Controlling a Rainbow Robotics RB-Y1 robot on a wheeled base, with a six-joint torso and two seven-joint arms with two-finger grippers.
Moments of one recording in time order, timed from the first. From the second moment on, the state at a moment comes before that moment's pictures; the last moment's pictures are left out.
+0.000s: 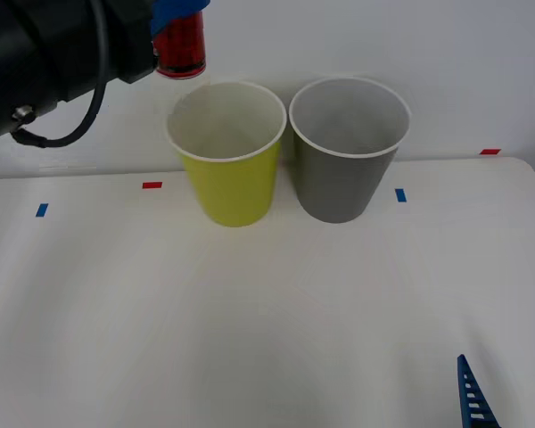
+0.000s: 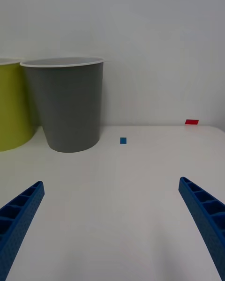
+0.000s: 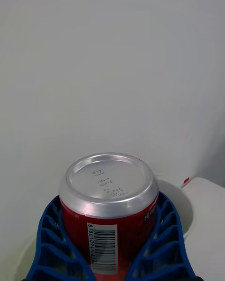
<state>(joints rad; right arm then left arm) 1.03 -0.53 0.24 -2.14 -0.39 -0.63 1.69 -0.56 0.50 0.10 -2.42 0.81 1.13 -1.47</state>
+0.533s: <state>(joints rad) 1.03 -0.53 0.24 -2.14 -0.39 -0.63 1.69 -0.79 0.46 -0.13 -2.16 0.69 1.04 -1.42</state>
